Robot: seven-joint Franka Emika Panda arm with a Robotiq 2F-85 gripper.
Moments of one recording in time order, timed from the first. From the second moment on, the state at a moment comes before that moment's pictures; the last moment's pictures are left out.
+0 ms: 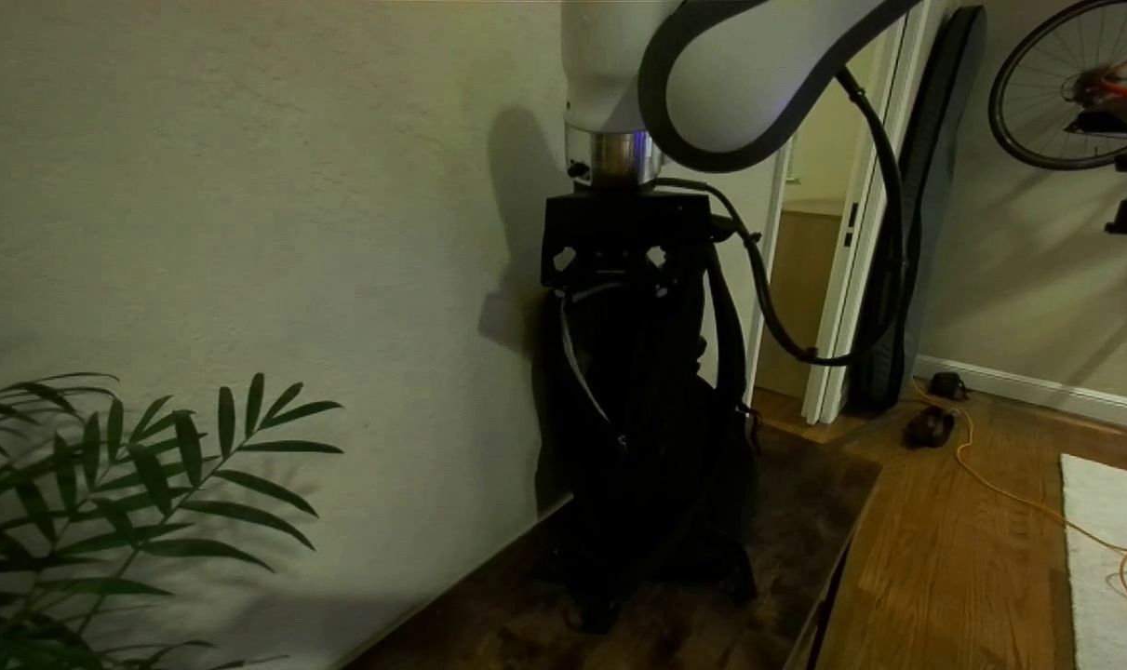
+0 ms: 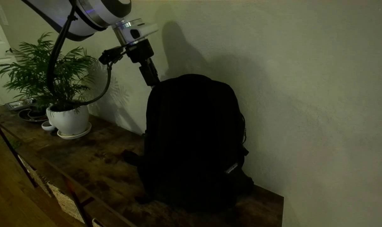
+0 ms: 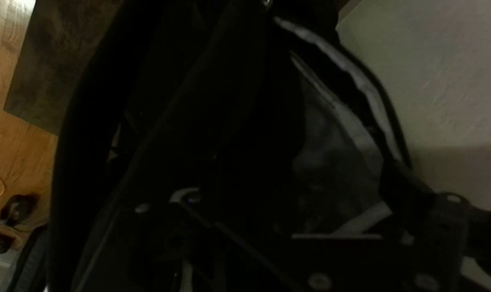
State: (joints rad) arm 0.19 0.46 -0.11 -1.73 -0.42 2.35 1.30
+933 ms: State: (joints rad) arm 0.18 0.45 0.00 -1.74 -0.16 2.20 0.62
